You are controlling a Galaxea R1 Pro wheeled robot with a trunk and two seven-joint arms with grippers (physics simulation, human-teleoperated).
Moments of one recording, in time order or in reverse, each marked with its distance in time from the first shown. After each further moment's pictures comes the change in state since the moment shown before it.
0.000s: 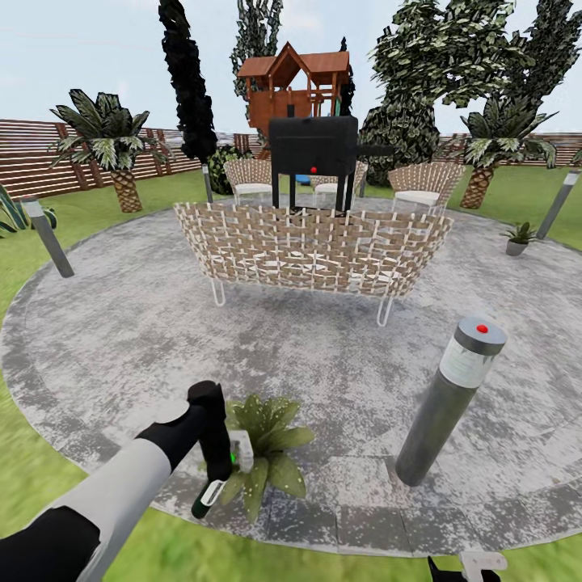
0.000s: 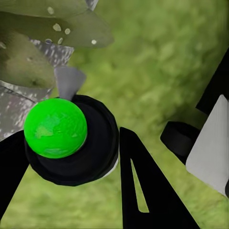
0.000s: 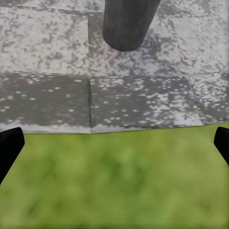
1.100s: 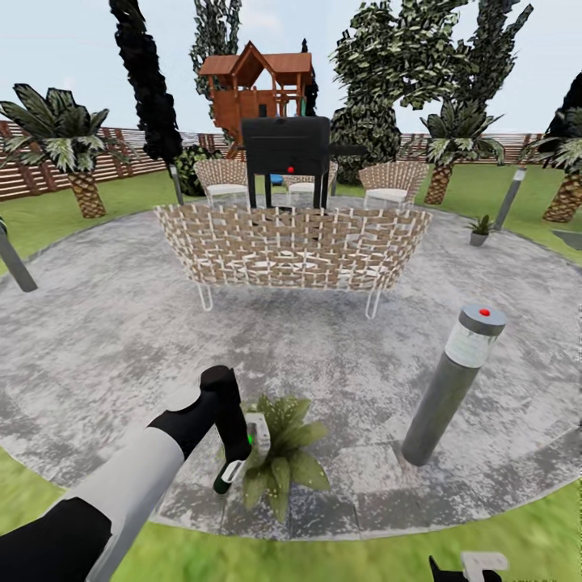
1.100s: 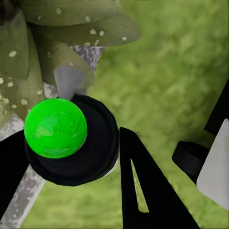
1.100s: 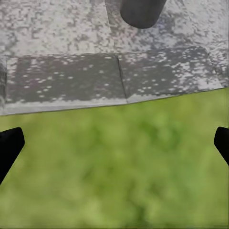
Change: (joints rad) left arm -0.036 -0.052 0.003 -0.069 -0.003 0.017 -0.007; right arm 0.000 -0.003 -0.001 0.001 0.000 0.000 -0.002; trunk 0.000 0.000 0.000
